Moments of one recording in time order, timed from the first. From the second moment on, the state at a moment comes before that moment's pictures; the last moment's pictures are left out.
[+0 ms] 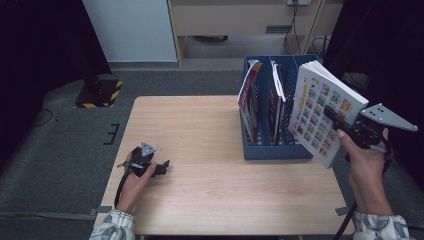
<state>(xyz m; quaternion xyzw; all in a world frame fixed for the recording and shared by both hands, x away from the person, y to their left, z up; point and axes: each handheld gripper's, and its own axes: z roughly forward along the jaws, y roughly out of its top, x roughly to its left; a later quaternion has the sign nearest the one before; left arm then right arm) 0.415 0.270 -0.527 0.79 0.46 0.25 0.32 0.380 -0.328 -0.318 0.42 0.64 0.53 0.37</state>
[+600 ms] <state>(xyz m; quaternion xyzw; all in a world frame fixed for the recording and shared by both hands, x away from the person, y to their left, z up) 0.415 0.270 -0.527 0.79 0.46 0.25 0.32 0.404 -0.328 -0.316 0.44 0.62 0.52 0.38</state>
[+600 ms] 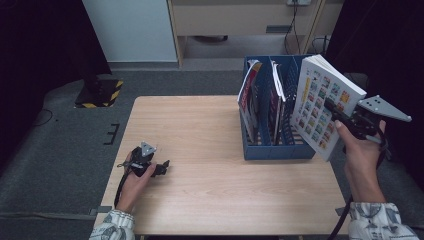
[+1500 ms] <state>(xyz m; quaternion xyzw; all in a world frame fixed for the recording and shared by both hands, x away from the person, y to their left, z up) 0.416 0.270 -0.529 0.79 0.46 0.25 0.32 0.434 -0.326 -0.328 0.47 0.60 0.51 0.39</state>
